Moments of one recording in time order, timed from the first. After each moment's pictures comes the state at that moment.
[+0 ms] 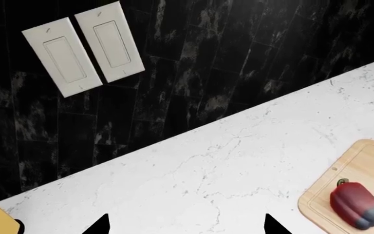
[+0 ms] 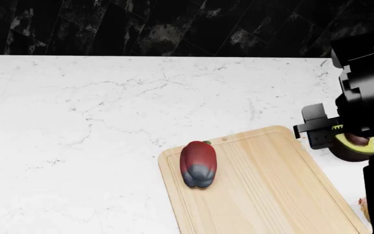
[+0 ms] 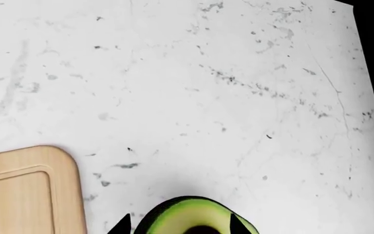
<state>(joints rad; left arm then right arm) -1.83 -0.95 0.84 0.25 -2.26 -1.17 -1.07 1.63 0.34 -0.98 1.15 0.55 1.13 -0.27</state>
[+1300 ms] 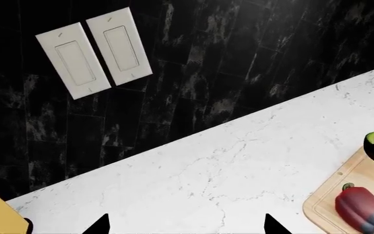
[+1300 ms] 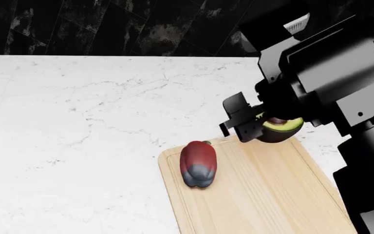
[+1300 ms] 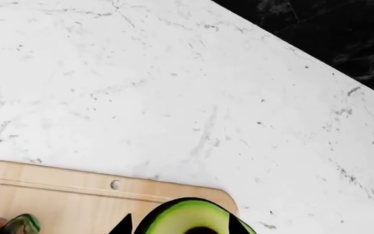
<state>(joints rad) -1.87 -0.97 0.86 0.26 -2.27 -1.16 -1.08 1.61 0.34 -0.97 0.66 0.70 1.31 -0.27</state>
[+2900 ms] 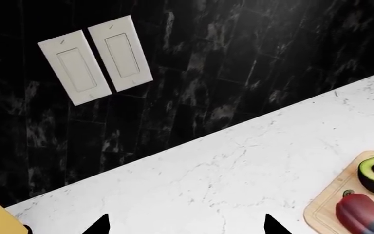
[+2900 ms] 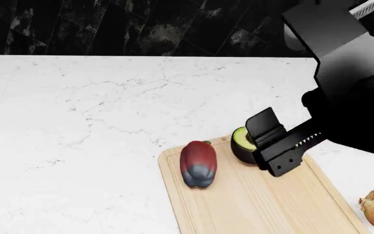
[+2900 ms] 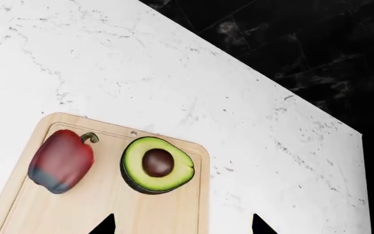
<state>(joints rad) -1.88 -0.97 0.87 0.26 -2.24 -1.15 -1.04 1.74 0.80 -0.93 0.04 1.78 1.50 0.60</state>
